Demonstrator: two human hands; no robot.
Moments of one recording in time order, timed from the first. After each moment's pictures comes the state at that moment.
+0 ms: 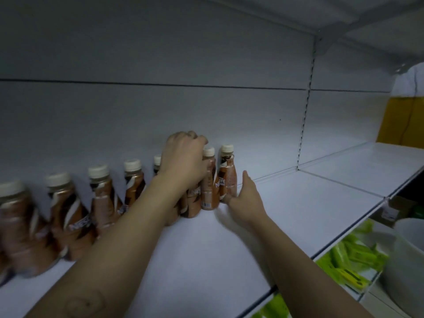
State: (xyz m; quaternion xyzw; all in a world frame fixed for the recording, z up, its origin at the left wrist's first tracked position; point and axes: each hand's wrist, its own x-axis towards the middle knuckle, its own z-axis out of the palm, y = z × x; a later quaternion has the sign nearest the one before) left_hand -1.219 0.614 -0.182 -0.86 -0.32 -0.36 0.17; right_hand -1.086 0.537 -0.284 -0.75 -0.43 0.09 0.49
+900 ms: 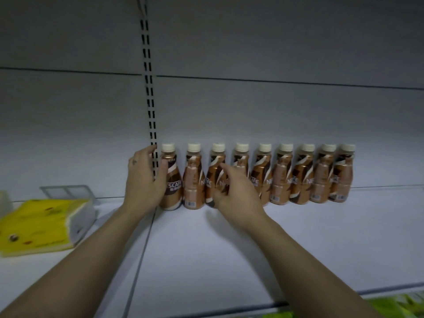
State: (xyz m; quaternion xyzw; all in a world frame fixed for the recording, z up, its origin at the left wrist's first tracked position) left_hand -1.558 0.625 -0.273 -0.67 -0.48 -0.56 0.02; right_hand -1.351 0.549 -0.263 -0.57 -0.69 0.06 0.44
